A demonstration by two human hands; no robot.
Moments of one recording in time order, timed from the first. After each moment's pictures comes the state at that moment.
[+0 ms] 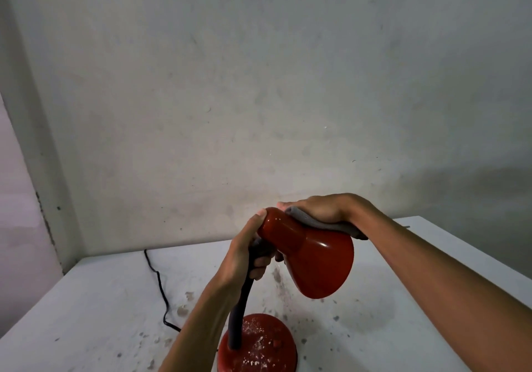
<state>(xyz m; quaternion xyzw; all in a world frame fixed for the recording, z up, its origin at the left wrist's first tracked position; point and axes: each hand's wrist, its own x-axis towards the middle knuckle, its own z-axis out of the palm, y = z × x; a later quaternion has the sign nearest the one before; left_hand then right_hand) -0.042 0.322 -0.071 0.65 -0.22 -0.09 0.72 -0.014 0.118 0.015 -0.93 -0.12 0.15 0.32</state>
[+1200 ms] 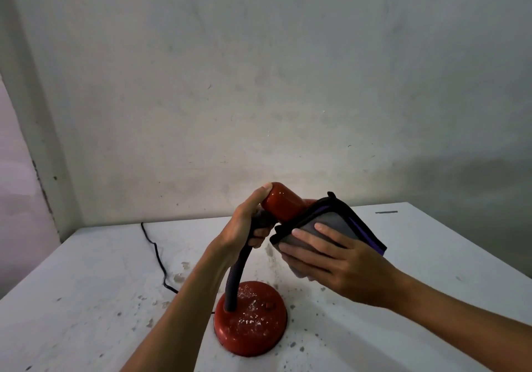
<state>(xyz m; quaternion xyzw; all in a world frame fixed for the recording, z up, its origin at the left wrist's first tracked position) -0.039 0.320 -0.066 0.68 -0.23 -0.13 0.69 -0.086 0.072 -0.122 -0.73 -0.44 -0.44 -0.28</state>
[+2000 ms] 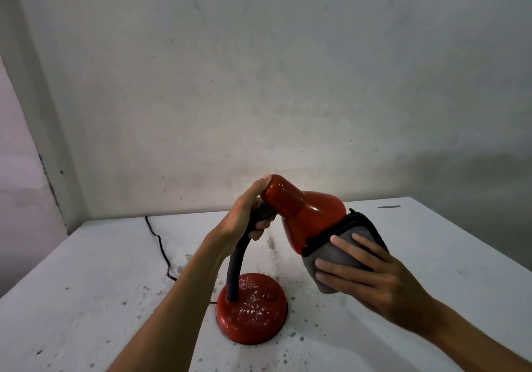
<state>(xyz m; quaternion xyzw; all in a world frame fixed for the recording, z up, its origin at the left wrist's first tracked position) -0.041 0.323 -0.062 0.71 -0.24 -0.12 0.65 -0.124 0.035 -0.151 -0.79 -0.42 -0.43 -0.10</state>
